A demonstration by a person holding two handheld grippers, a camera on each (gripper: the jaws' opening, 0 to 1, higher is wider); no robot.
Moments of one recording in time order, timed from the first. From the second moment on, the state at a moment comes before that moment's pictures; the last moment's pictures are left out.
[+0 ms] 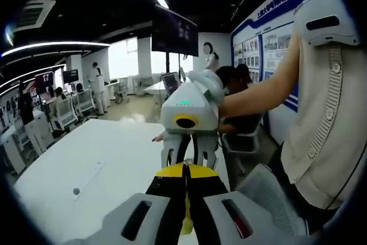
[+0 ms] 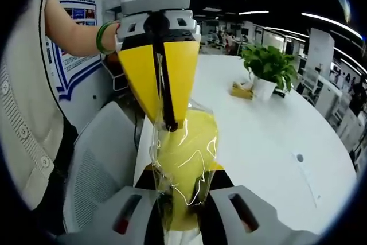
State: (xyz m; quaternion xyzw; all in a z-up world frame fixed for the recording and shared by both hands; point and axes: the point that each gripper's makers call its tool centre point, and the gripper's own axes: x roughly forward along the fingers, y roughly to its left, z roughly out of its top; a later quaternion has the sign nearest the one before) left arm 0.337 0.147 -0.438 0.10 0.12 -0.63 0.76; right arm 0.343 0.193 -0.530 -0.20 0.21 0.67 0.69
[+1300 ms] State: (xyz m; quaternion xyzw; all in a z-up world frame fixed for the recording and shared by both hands) left arm 0.332 0.149 -0.445 0.10 0.13 -0.62 0.76; right arm 0.346 0.190 -0.539 -0.24 0.19 0.66 0.68
